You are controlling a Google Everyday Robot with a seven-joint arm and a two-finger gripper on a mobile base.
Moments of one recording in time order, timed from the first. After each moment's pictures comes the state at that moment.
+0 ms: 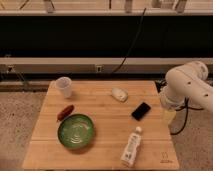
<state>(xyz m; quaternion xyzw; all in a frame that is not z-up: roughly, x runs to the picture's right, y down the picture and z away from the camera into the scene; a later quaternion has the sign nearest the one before) 0.286 0.107 0.684 -0.28 0.02 0.02 0.96</state>
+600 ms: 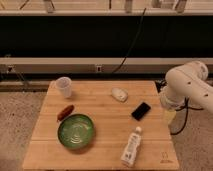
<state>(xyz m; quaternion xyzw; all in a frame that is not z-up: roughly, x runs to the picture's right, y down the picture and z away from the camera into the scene) 0.286 0.107 0.684 -0.28 0.02 0.02 0.96</state>
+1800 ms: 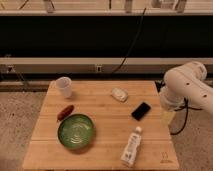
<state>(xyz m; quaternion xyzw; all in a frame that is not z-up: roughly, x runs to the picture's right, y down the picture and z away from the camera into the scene) 0.263 0.110 0.681 -0.28 0.03 0.00 0.96</state>
